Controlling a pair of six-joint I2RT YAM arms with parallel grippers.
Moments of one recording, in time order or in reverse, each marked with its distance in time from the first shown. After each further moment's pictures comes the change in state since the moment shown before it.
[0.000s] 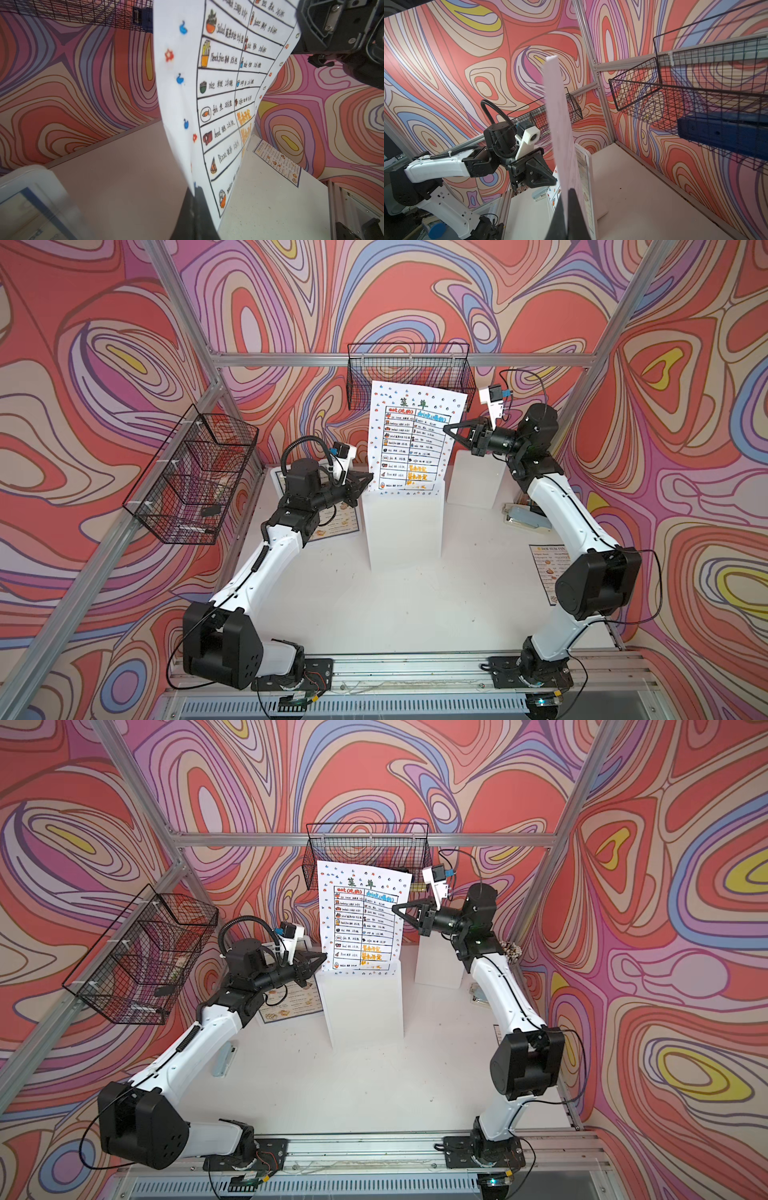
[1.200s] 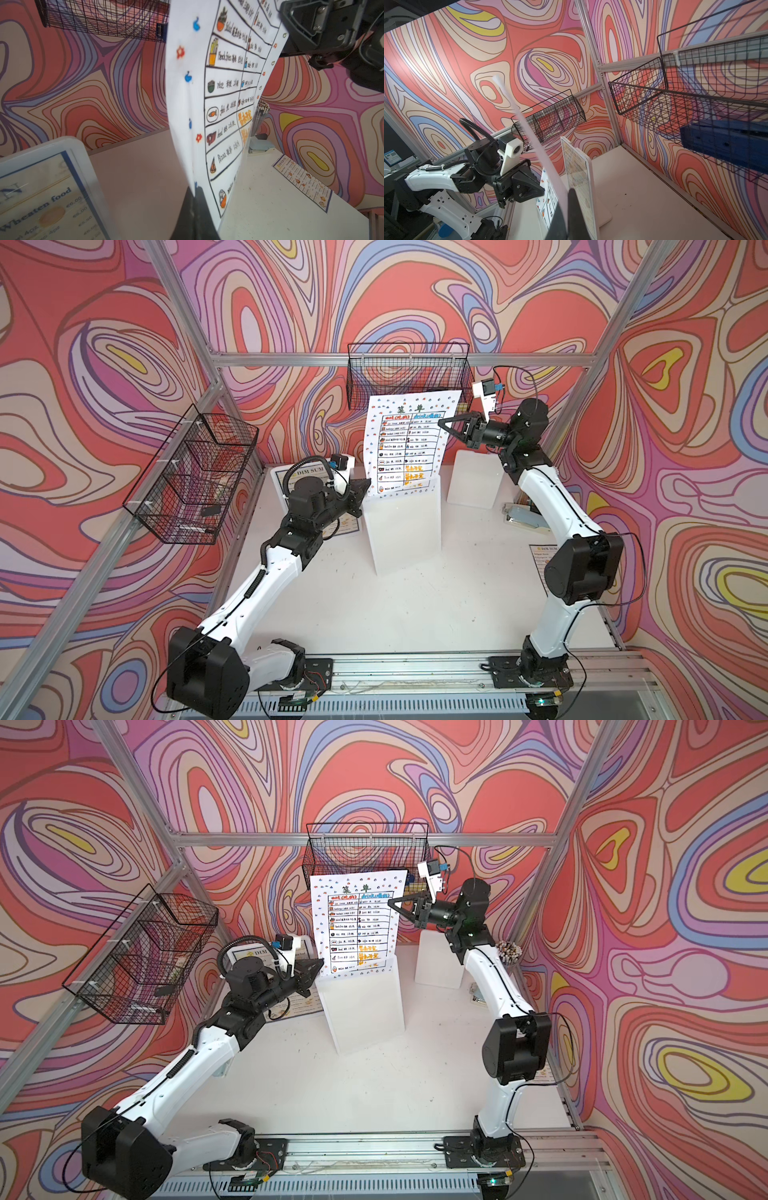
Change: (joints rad) left arm -0.087 -0.171 -0.173 0.086 -0.268 -0.040; right arm 0.006 0.125 0.104 0.080 -0.038 0.093
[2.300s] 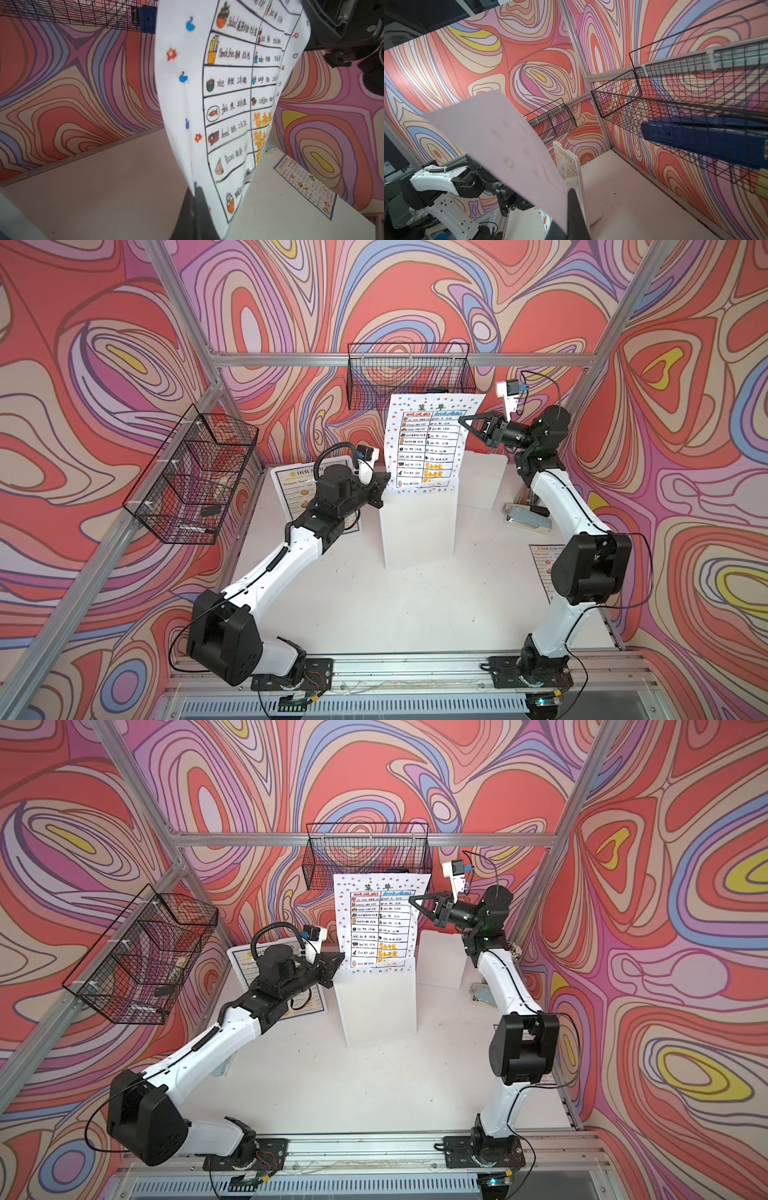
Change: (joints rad) left arm -0.125 0.195 0.177 -0.033 -0.111 0.004; right arm -0.112 -0.032 -0.098 0.234 -0.036 0.163
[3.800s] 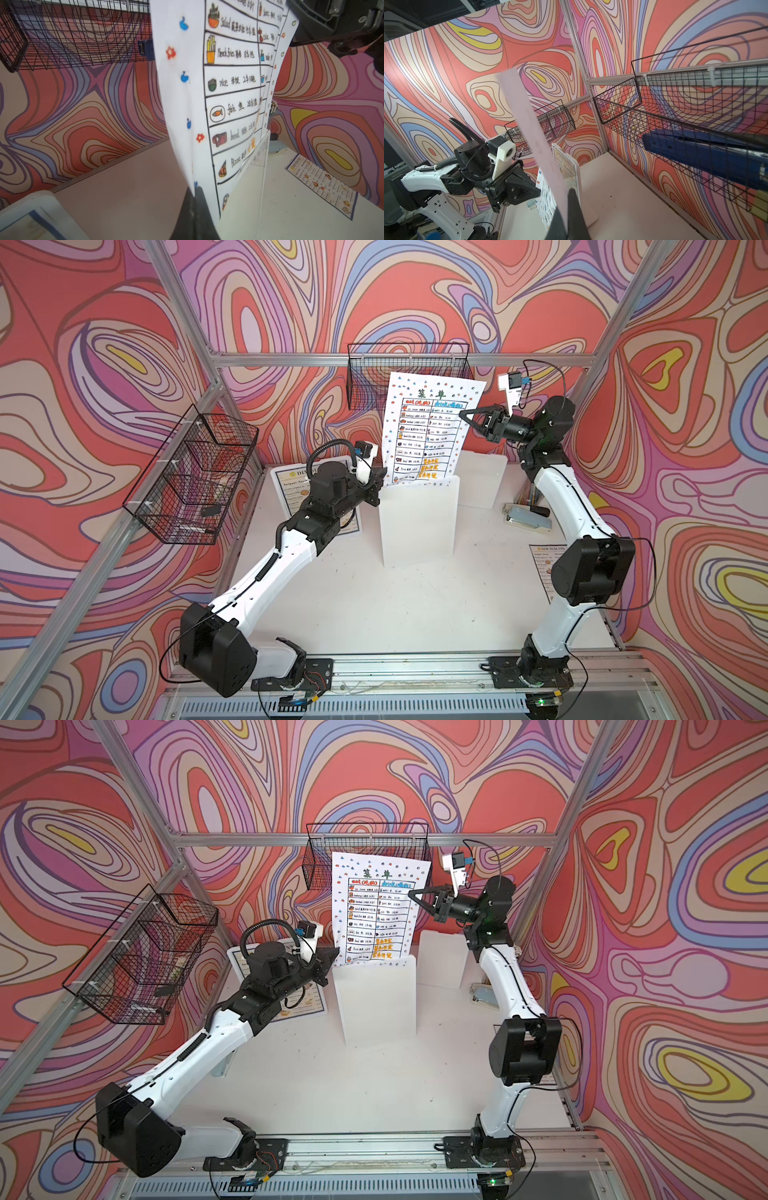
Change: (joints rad) left arm -0.006 -0.043 0.047 -0.070 -0.044 0.109; right arm 0.004 0.004 0.105 -0.177 0.009 -0.108
